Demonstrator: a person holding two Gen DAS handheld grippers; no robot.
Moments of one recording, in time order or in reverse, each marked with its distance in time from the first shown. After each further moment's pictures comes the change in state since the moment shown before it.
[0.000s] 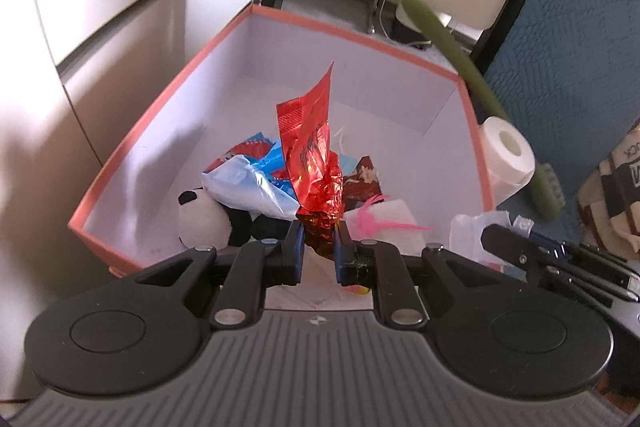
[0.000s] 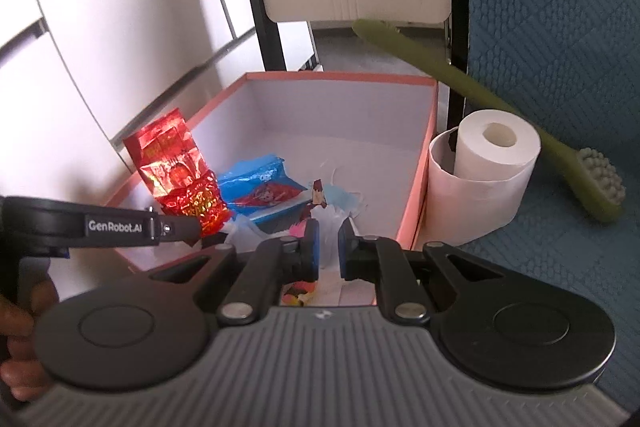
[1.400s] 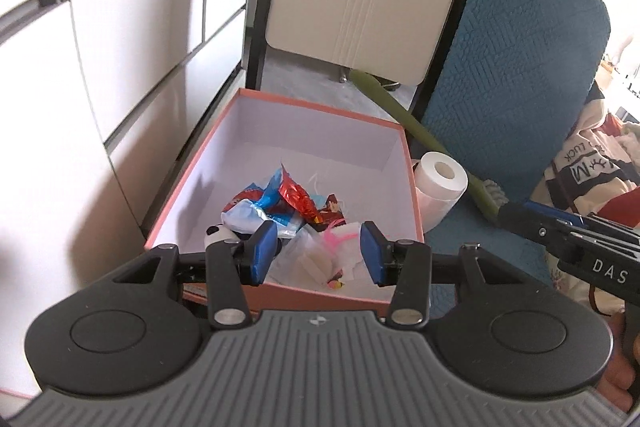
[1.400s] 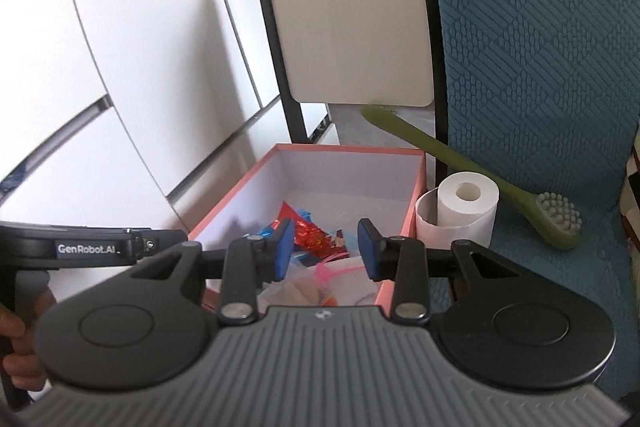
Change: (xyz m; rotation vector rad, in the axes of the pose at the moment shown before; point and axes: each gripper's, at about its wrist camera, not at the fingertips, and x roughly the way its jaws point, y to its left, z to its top) left arm -0.155 -0.019 -0.017 0.103 -0.165 -0.029; right arm -0.106 0.003 0.021 0.020 -0.133 0.027
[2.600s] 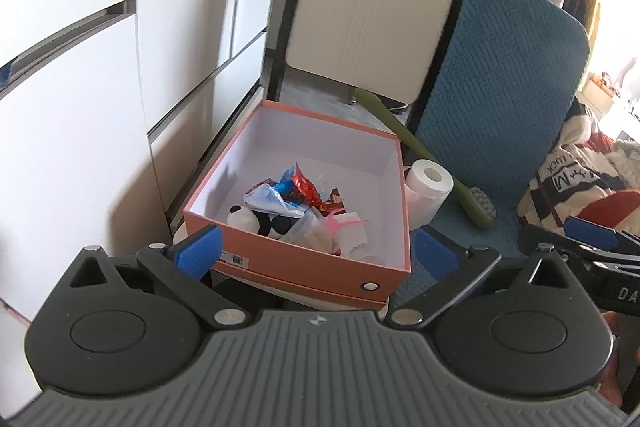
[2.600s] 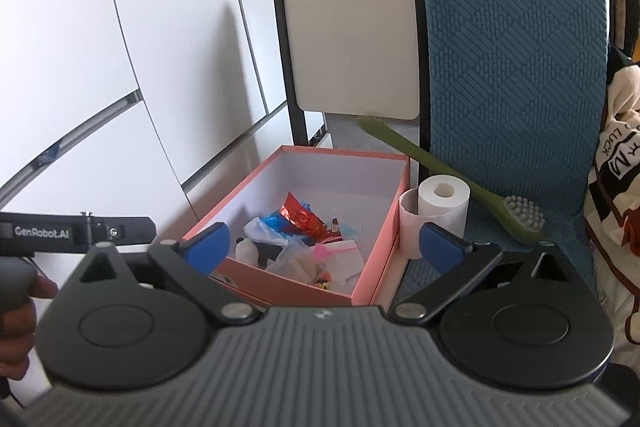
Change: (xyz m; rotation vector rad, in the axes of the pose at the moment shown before) left arm -0.092 0.000 -0.042 -0.051 -0.071 0.026; right arm -0.093 0.016 -0.026 -0.046 -0.045 -0.021
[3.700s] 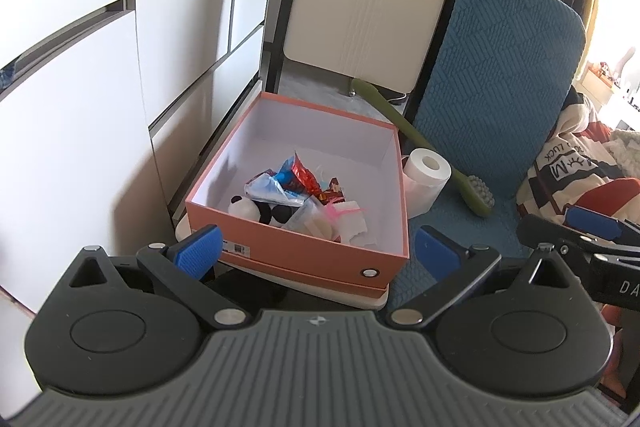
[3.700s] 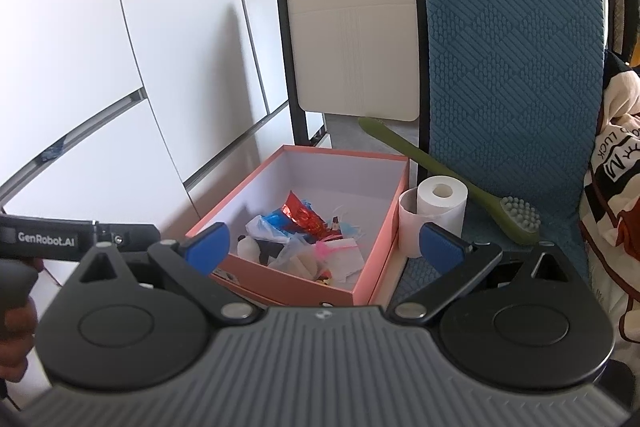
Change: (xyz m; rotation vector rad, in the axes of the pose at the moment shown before) left arm -0.007 -0.001 -0.003 0.024 0.027 -0.008; right arm -0.015 0.009 0.001 -0.023 -0.007 -0.006
